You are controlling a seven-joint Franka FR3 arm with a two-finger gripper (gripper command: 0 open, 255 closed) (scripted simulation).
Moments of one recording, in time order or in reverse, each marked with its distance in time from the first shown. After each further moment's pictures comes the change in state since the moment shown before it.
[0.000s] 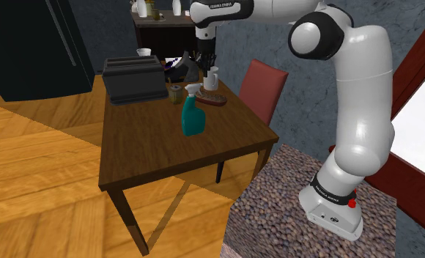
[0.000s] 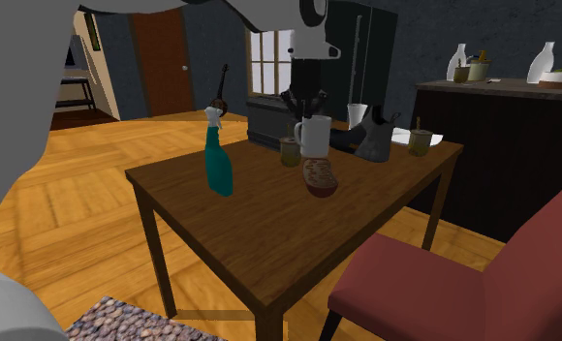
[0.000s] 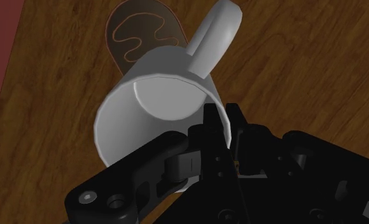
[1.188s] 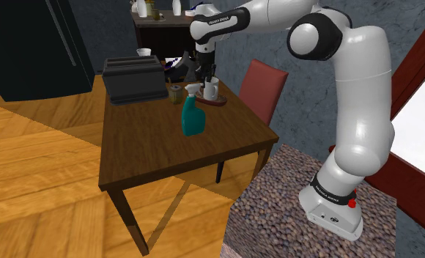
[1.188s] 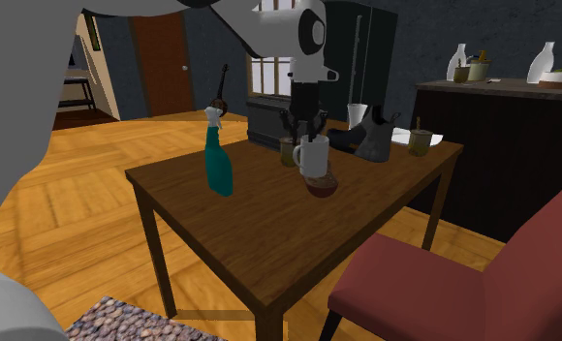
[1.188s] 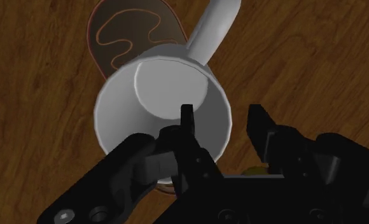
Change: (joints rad) arm 0.001 0.011 0.001 -0.124 0.001 0.137 -0.001
